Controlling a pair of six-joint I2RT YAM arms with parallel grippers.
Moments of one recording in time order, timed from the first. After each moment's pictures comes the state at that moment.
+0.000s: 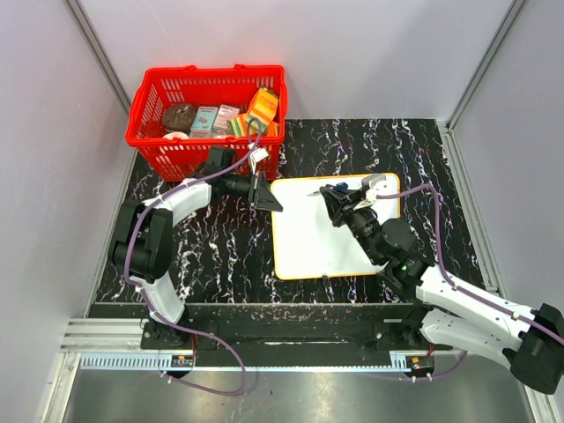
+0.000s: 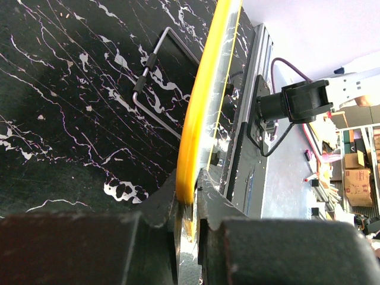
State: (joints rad) left arm -0.30 1.76 1.15 -0.17 1.13 -0.17; right arm 0.86 0.91 0.57 0.57 0.32 0.11
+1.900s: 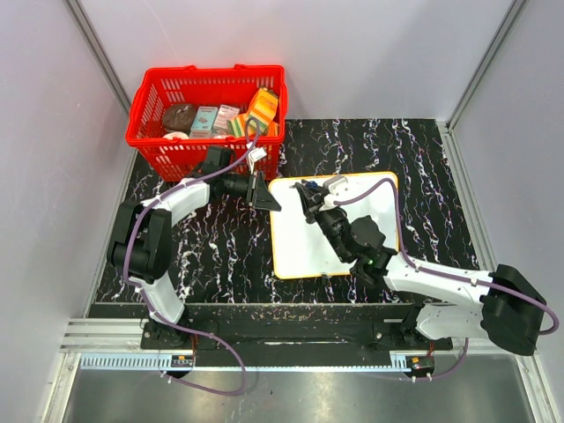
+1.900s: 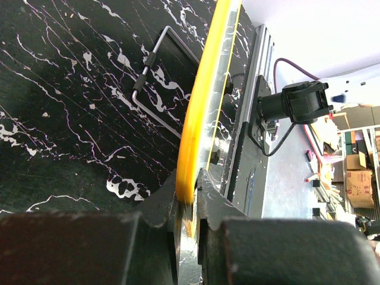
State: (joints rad) left arm -0.29 1.76 1.15 -0.19 1.13 -0.15; right arm 1.00 1.20 0.66 0.85 0.45 -0.13
